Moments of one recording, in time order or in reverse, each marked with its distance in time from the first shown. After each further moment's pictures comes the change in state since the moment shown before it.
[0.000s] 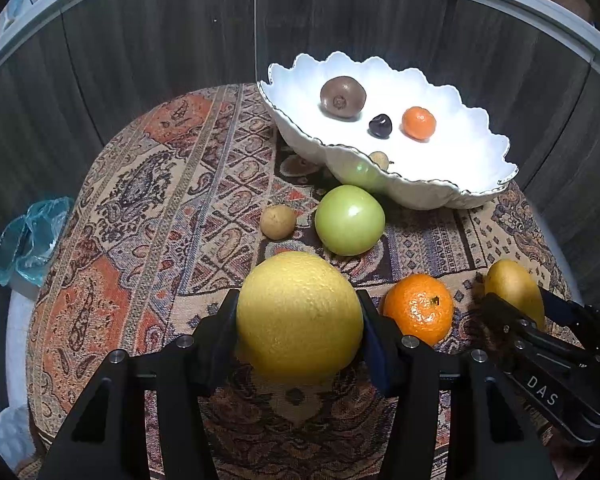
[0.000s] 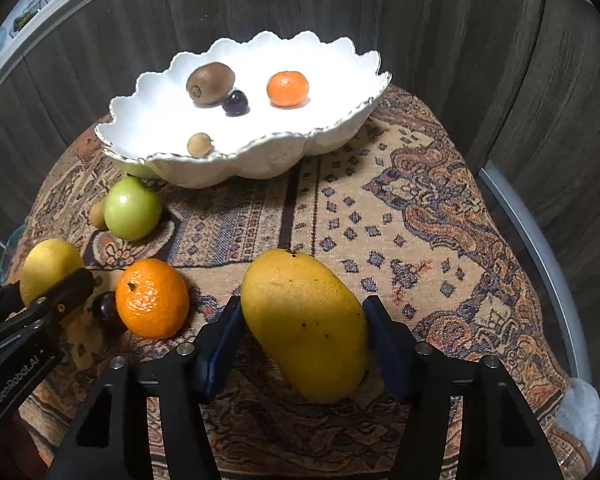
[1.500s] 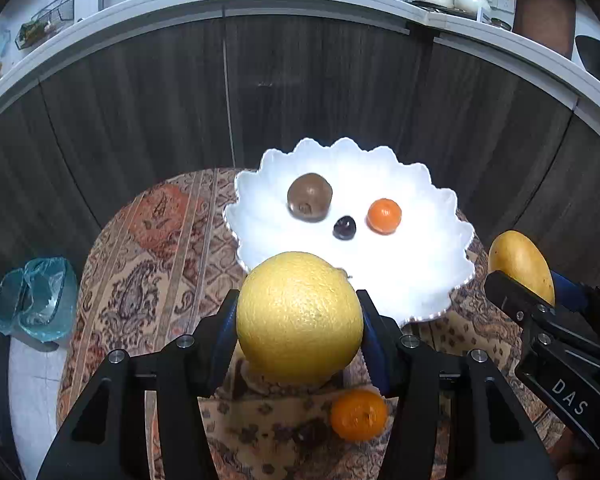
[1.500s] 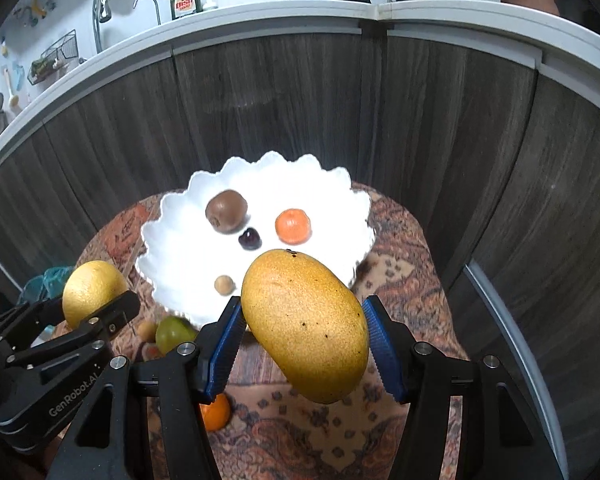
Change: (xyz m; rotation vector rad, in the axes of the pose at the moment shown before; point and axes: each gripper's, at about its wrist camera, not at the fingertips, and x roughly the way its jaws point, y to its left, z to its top) left arm -0.034 -0.028 0.088 0.051 -0.125 -0.031; right arm -0.068 -0.003 0.079 0.009 -0.223 0.023
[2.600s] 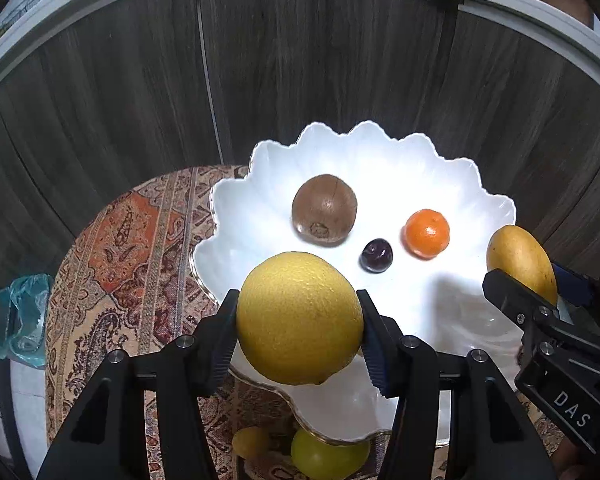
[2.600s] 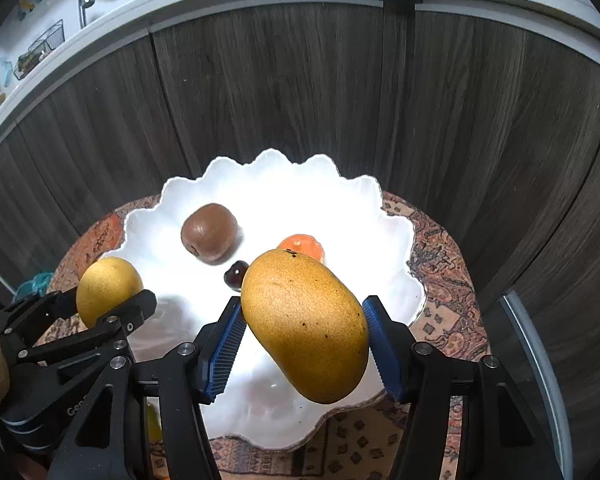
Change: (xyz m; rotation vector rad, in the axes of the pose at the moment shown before) left arm 0.098 0.009 0.038 0.034 0.087 0.000; right arm 0.094 0.006 0.041 -0.010 0.052 0.016
